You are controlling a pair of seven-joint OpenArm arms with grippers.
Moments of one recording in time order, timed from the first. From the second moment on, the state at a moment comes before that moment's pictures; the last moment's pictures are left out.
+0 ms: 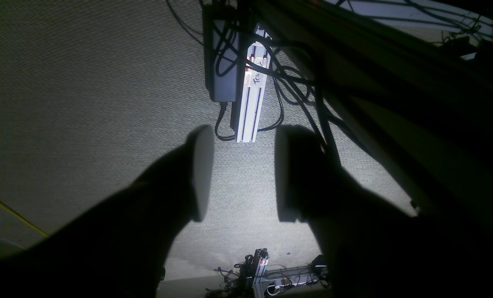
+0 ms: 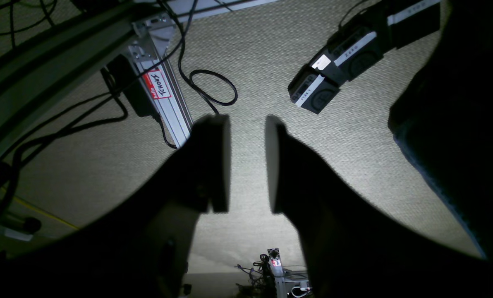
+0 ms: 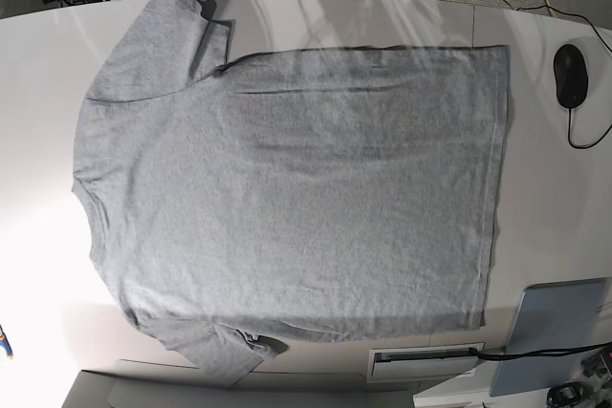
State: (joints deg) left arm 4.4 -0.3 -6.5 9.6 -2.9 -11.8 7.1; right arm -6.6 8.8 28.2 17.3 -16.6 15.0 -11.3
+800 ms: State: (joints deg) left arm 18.0 -0.6 -6.5 31.7 -2.9 -12.0 8.4; right arm -16.7 8.7 28.2 30.8 -14.5 22.1 -13.0
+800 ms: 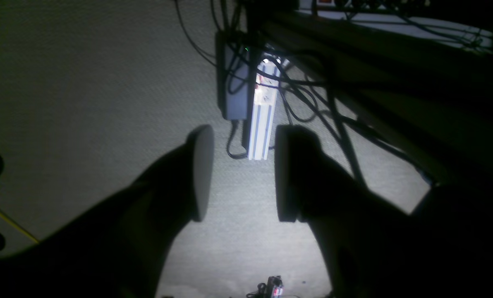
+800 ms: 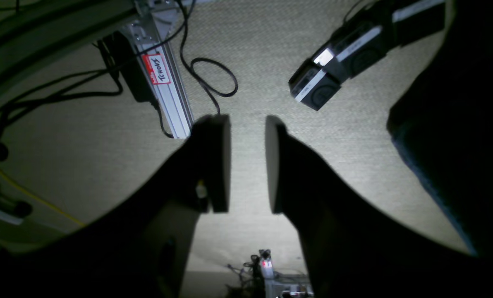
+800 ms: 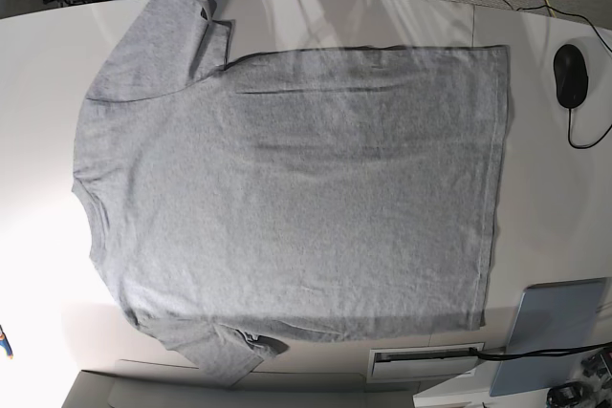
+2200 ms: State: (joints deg) left arm 43.5 -26.3 -6.2 113.5 12.2 -31.0 19.0; right arm -54.7 30.3 35.9 123.4 6.1 35.5 -37.7
